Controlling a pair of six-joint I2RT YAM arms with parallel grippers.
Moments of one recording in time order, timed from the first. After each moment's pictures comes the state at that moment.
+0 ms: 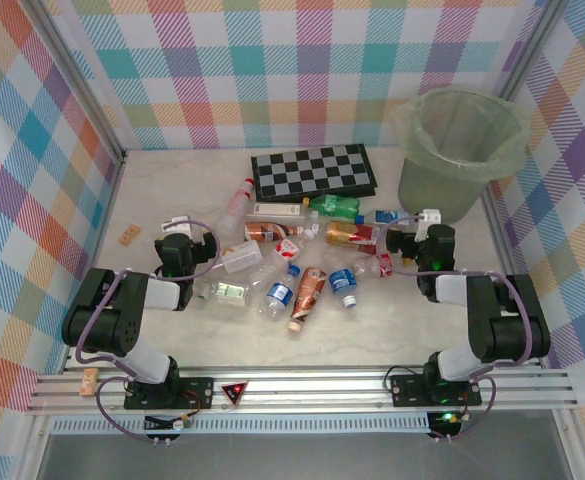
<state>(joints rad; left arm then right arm) -0.11 1.57 0.40 0.75 -0.26 -0.13 0.02 1.48 0.45 0.57 -0.03 0.05</state>
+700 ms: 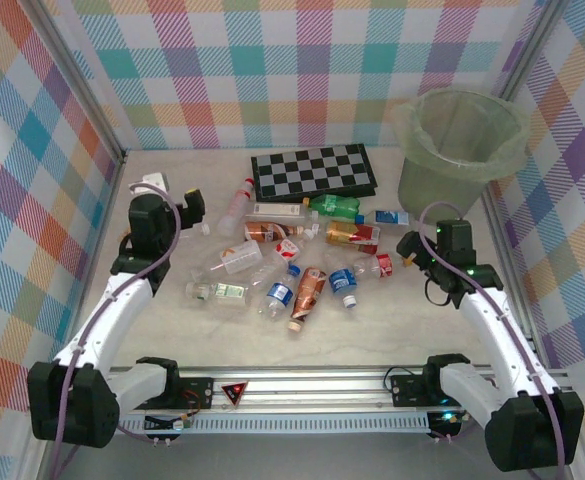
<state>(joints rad) -0.12 1.08 0.81 -0.05 -0.20 -0.23 0.12 0.94 0.72 -0.65 0.03 0.73</state>
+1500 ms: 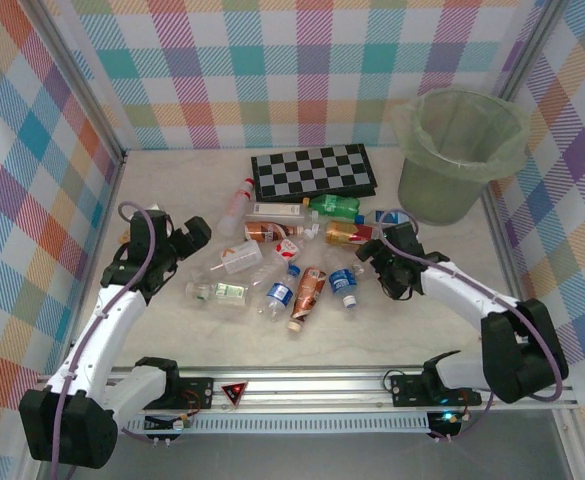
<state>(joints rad) -0.12 0.98 0.81 -0.52 0.00 -0.67 0.37 1.33 0.67 -0.36 -0.07 1.17</state>
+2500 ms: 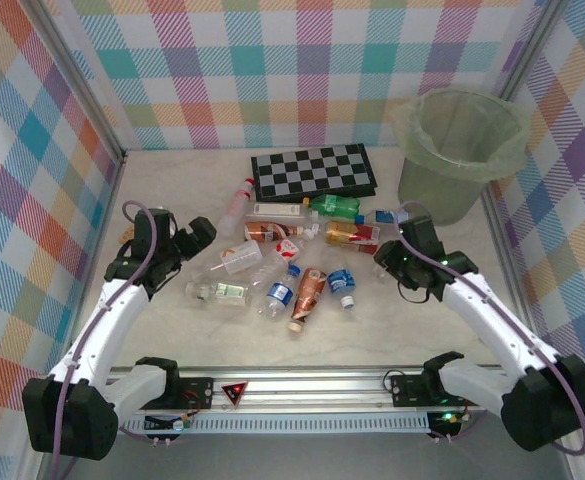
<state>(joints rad) -0.12 1.04 0.81 -0.50 0.07 -0.72 0.37 1.03 0.84 -0.72 0.02 0.93</state>
